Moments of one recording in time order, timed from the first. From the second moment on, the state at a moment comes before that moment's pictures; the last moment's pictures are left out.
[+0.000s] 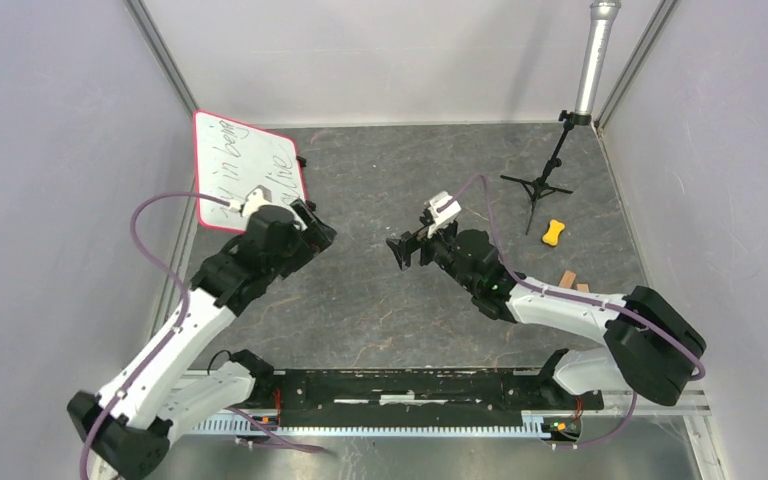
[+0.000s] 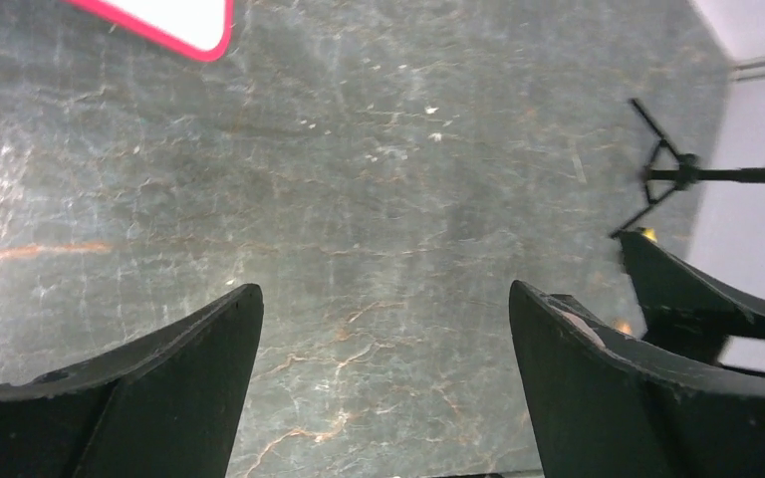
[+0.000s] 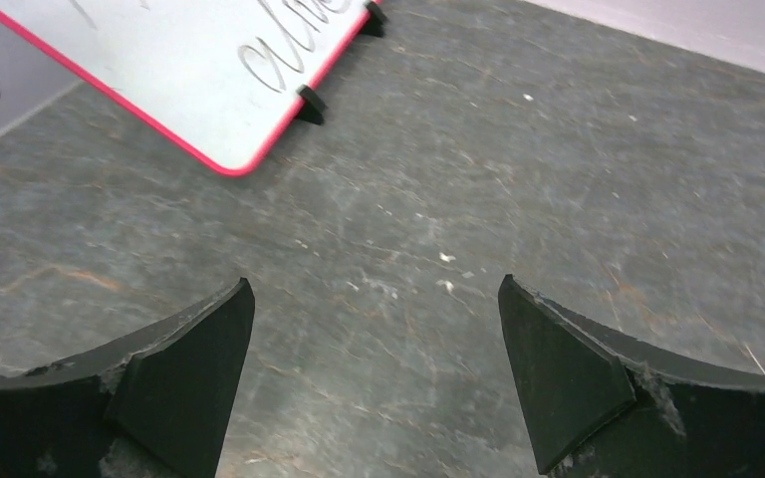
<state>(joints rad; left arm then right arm) -0.49 0.87 0.92 -0.69 -0.21 -0.95 0.84 1.34 0.63 0.61 0.14 0.11</state>
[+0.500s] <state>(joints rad) -0.64 1.50 1.27 -0.85 -0.65 -1.34 0.84 1.25 0.40 0.81 0.41 0.01</state>
